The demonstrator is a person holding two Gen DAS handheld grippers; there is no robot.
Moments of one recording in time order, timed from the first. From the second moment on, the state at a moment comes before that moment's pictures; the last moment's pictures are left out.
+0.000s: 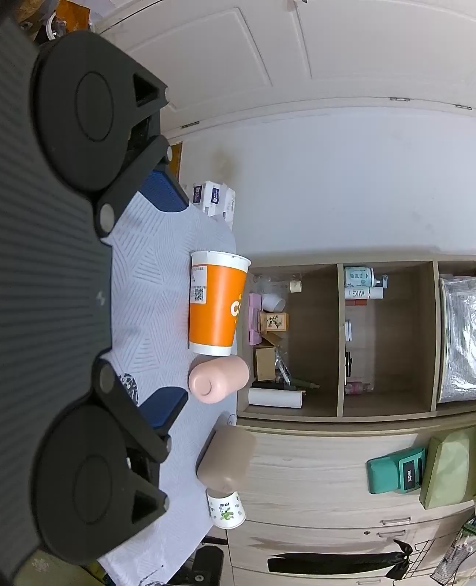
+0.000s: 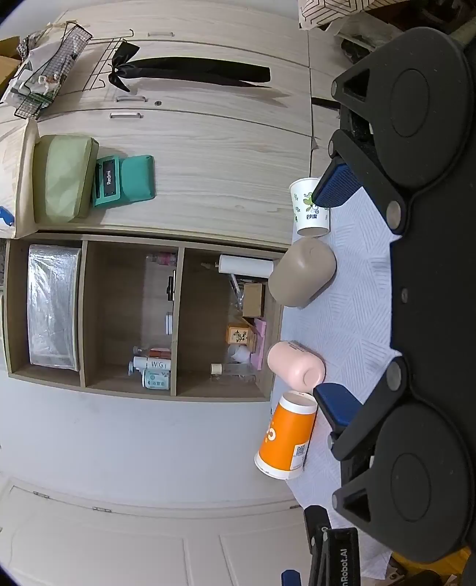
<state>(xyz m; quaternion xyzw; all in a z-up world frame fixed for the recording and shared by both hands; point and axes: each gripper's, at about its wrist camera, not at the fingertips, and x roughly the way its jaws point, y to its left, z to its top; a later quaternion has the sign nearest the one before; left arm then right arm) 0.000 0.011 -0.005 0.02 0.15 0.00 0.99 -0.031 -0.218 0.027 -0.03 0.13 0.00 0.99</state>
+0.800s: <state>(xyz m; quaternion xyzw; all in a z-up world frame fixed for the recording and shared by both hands) -0.002 0.011 -0.005 0.01 0.16 0.00 0.99 -0.027 -0.224 0.024 -0.03 0.14 -0.01 0.99</state>
